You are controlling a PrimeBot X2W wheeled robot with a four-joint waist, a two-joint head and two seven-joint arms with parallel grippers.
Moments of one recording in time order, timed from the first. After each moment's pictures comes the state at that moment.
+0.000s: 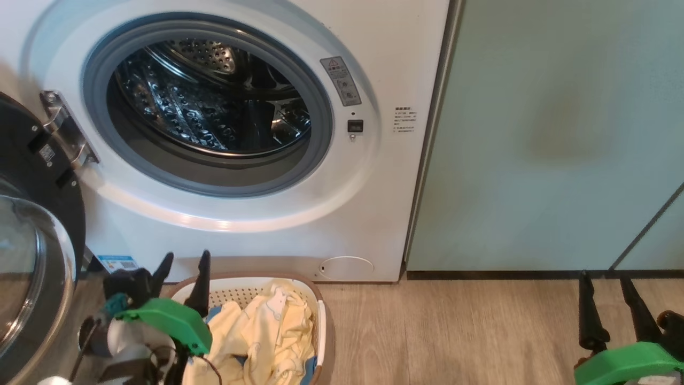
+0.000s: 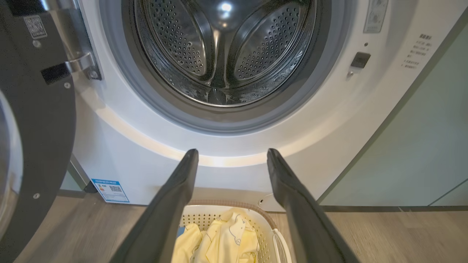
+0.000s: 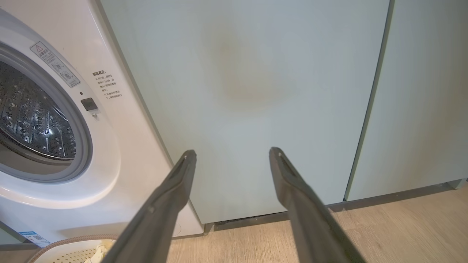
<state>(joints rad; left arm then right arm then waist) -0.19 0.14 0.00 0.54 -0.31 -0.13 -0.26 0.00 -0.08 0.00 0.29 0.26 0.13 -0.25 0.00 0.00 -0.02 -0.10</state>
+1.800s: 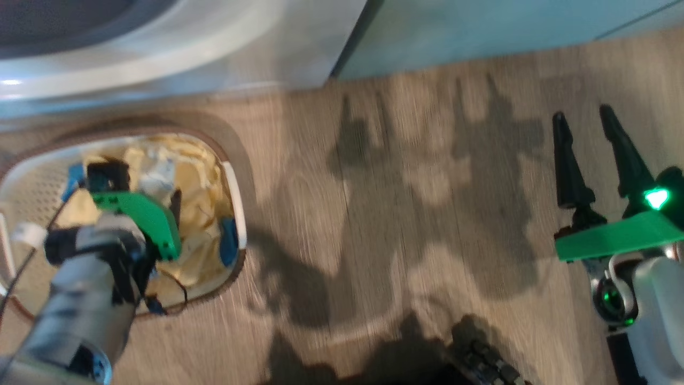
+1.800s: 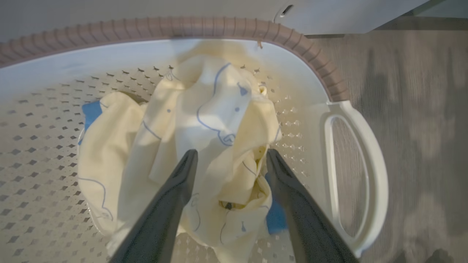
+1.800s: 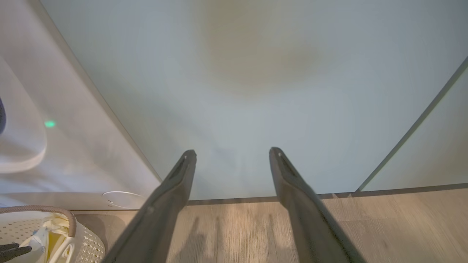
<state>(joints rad) -0.77 0.24 -0.40 1.25 -0.59 -0.13 -0.13 -0.36 -0.09 0.14 0.18 0.28 0.13 -0.25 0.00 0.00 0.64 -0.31</state>
